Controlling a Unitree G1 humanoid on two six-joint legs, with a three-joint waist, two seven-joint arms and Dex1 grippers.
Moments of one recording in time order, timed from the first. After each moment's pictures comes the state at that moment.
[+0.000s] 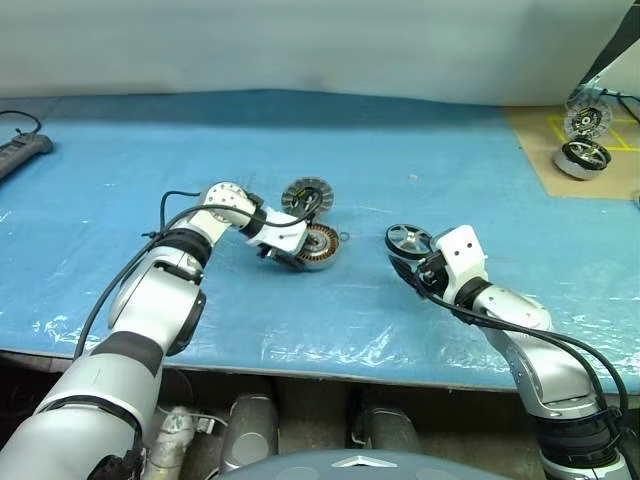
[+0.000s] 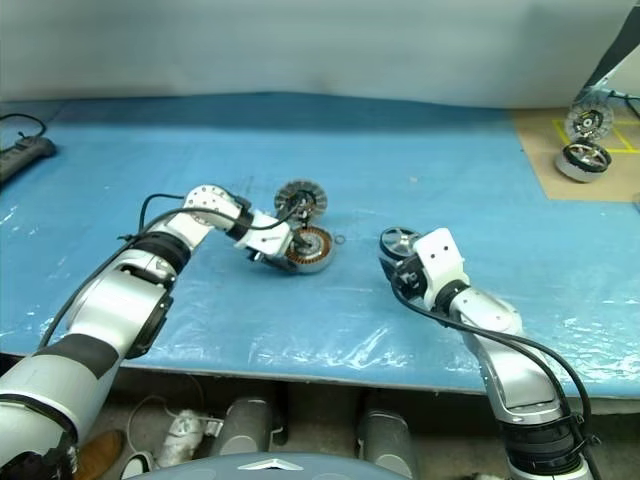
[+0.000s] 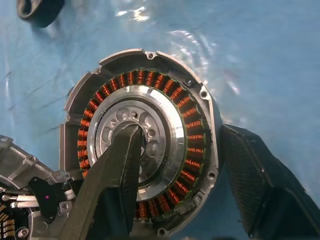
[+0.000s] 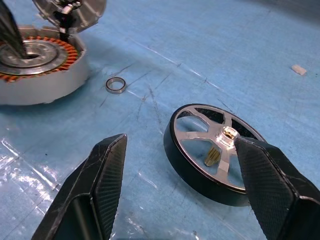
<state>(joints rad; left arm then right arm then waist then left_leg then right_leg) -1.05 0.37 -0.34 1.15 0.28 -0.82 -1.40 -0.05 -0.48 0.00 -0.48 0.20 0.66 0.39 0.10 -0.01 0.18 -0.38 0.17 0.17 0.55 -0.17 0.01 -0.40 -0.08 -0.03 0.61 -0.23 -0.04</state>
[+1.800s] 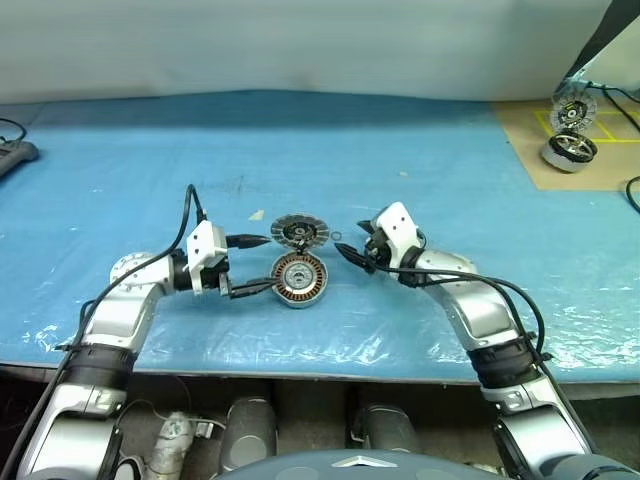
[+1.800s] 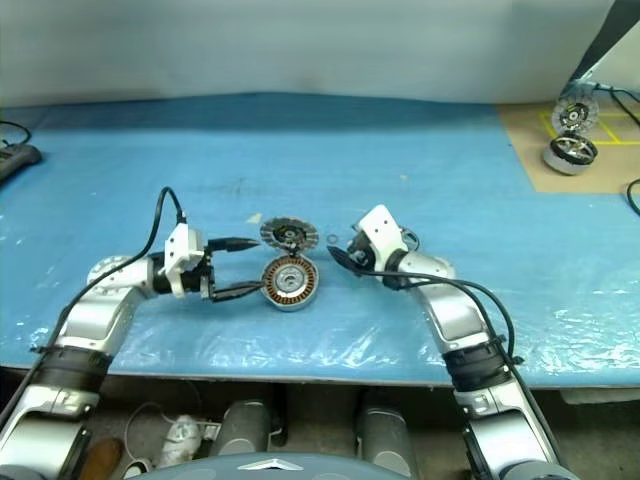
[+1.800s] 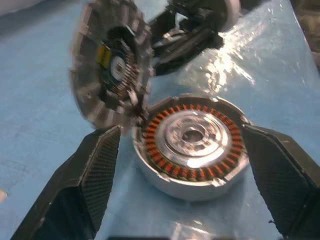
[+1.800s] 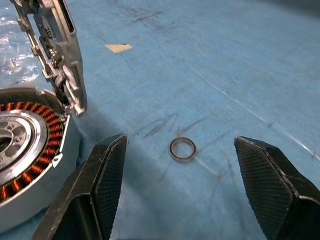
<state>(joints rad) -0.22 0.58 -0.04 0.11 -0.35 -0.04 -1.21 -0.44 -0.34 0.20 0.04 0.14 0.43 0.59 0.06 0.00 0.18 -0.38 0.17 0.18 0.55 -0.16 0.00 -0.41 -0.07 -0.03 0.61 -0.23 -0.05</state>
